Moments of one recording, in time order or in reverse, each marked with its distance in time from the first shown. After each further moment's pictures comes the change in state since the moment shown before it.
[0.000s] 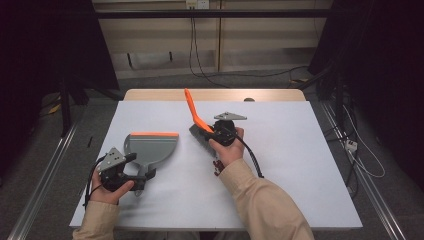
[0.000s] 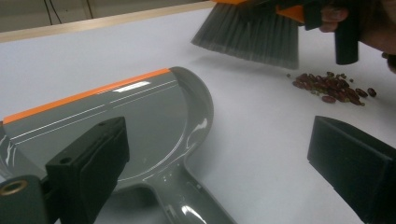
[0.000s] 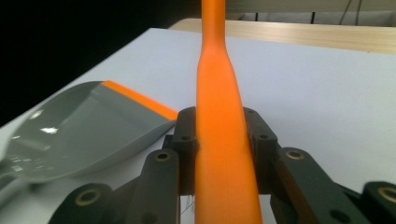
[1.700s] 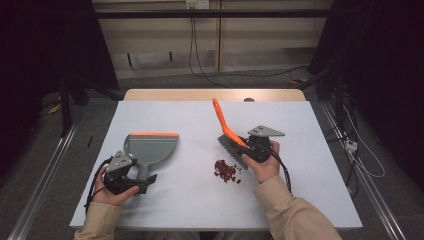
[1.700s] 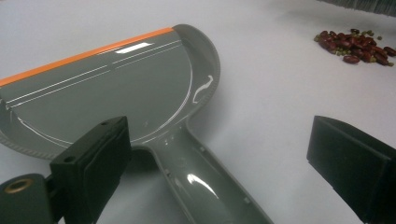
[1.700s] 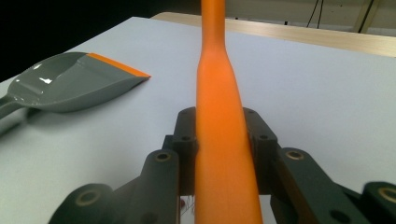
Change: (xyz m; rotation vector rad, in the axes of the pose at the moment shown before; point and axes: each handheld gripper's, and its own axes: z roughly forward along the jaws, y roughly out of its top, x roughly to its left) left arm -0.004 -0.007 0.007 0.141 0.035 0.020; right arm -0.031 -0.033 -0.100 -0.020 -0.060 -0.070
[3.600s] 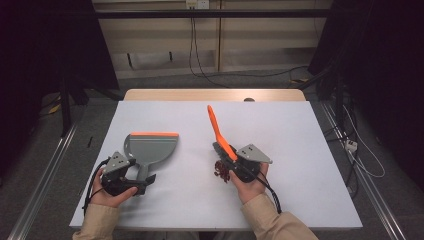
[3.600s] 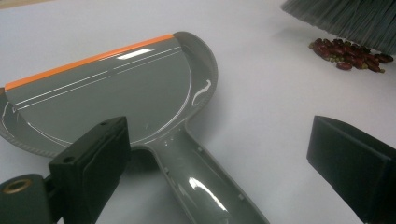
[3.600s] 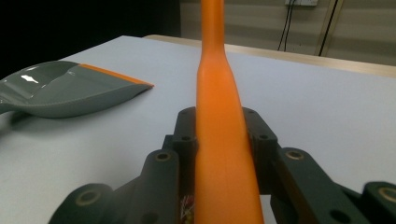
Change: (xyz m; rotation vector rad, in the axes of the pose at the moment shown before) left arm -0.001 0.000 -0.006 -0.027 0.000 -0.005; right arm 0.055 -0.034 0.002 -0.150 -0.140 -0.051
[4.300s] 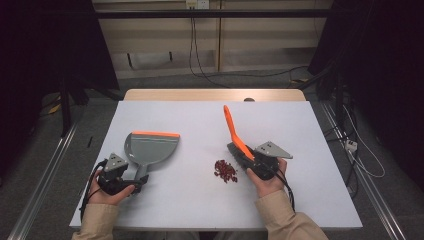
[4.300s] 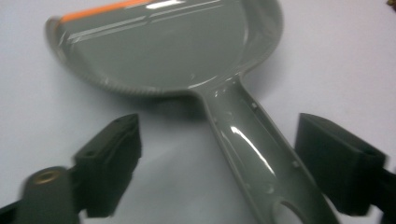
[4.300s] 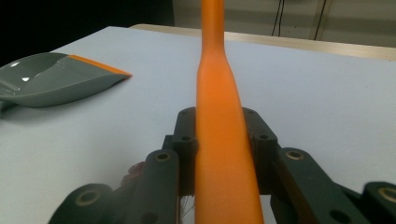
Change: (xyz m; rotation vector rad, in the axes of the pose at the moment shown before) left arm 0.015 -0.012 -0.001 0.145 0.133 -0.061; right arm -0.043 0.002 -0.025 0.063 0.001 0.048
